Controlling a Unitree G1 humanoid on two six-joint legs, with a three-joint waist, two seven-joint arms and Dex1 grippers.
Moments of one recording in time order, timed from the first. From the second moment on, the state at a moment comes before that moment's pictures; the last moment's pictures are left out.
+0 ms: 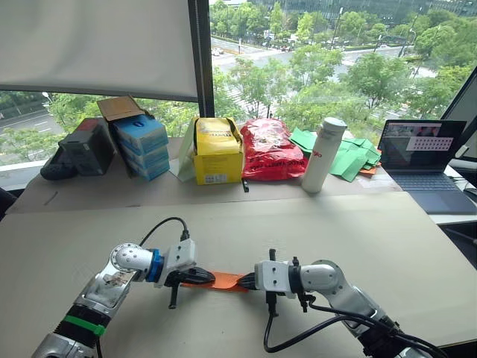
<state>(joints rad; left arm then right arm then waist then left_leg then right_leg) -0.34 0.68 -0.24 0.09 -0.16 0.10 -1.28 -0.33 -0.49 0.46 -0.06 -0.10 -0.02 0.96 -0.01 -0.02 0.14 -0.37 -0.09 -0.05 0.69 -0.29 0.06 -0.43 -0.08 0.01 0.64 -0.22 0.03</state>
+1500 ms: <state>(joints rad) -0.34 0.71 -0.26 -0.01 -0.12 0.18 -1.26 -0.53 -0.44 0.58 -0.06 -0.06 0.40 0.99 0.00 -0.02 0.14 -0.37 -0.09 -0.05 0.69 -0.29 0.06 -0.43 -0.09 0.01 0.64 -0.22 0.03</state>
